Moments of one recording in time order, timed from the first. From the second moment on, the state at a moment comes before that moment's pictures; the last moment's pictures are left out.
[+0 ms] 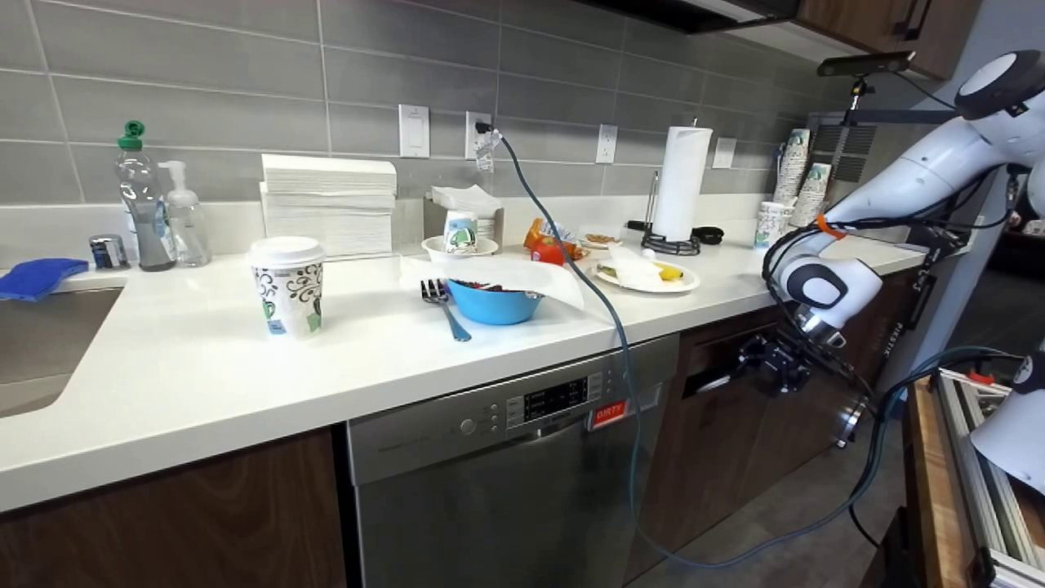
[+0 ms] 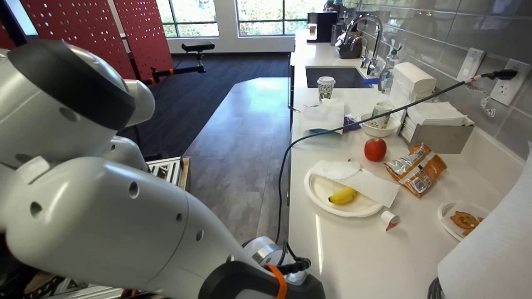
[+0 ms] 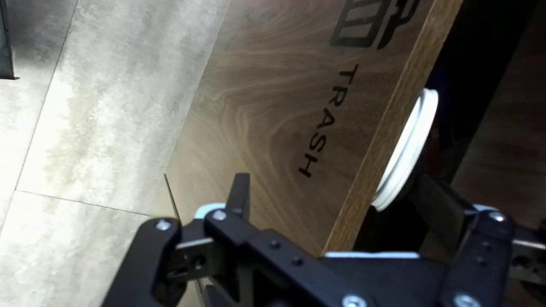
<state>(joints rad) -1.41 1.10 0.62 -2.06 1.45 3.27 -1.14</state>
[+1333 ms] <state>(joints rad) -0.92 0.90 0.00 -2.07 0.64 2.34 -0.73</state>
